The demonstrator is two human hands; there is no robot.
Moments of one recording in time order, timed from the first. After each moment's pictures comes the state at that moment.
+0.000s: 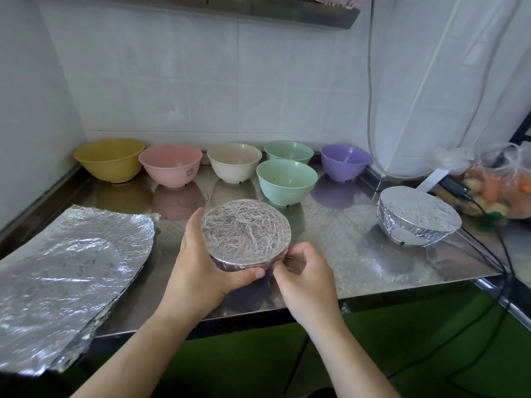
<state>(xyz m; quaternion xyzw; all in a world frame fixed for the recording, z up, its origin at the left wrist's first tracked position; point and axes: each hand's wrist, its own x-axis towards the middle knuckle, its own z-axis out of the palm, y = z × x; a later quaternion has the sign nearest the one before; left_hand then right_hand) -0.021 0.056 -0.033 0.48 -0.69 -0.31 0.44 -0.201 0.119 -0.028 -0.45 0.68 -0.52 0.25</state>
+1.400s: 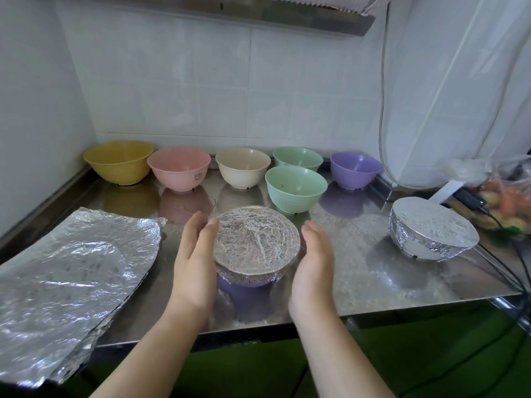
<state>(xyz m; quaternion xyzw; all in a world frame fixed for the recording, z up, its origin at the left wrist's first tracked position) -0.032 0.039 -0.023 0.46 -0.49 -0.46 0.58 -0.187 0.061 -0.024 -0.22 0.54 -0.73 0.36</state>
